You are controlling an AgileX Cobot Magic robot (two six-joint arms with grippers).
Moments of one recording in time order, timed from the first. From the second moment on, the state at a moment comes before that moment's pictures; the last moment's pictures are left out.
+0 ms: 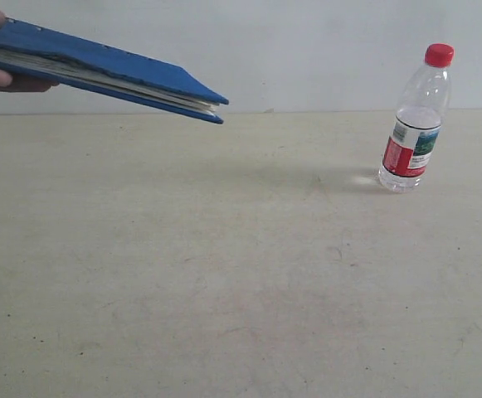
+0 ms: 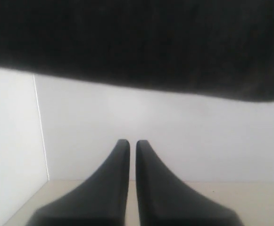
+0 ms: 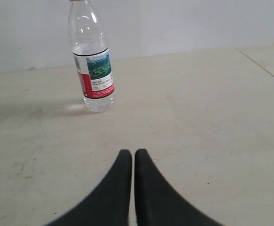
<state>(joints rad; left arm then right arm) -0.01 0.05 -0.21 -1.74 -0.31 1.90 -0.08 0.00 0.00 0.01 0.31 0.09</state>
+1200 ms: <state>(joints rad) 0.00 0.00 -0.20 -1.16 -0.25 1.31 0.01 0.00 0.00 0.01 0.33 0.09</state>
